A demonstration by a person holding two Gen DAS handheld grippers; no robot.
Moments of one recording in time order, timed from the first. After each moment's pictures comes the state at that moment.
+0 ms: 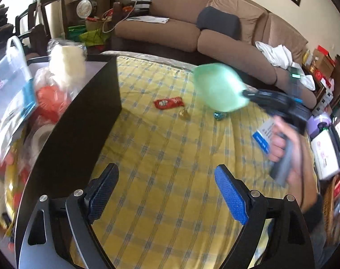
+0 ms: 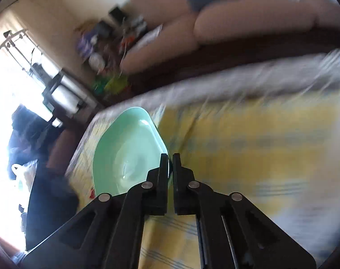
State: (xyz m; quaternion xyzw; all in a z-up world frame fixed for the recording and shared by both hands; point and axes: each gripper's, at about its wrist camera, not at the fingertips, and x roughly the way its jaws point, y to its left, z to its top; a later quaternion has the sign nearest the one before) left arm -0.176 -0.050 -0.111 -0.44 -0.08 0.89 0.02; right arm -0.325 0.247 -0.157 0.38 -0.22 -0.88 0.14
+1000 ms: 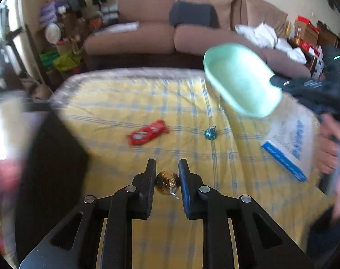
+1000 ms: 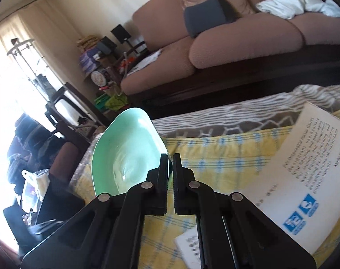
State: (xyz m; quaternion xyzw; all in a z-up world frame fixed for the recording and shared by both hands) left arm -0.238 -0.021 -0.113 -0.42 0.02 0.91 0.07; right arm -0.306 0.297 -0.117 0.36 -0.23 -0.89 0.15
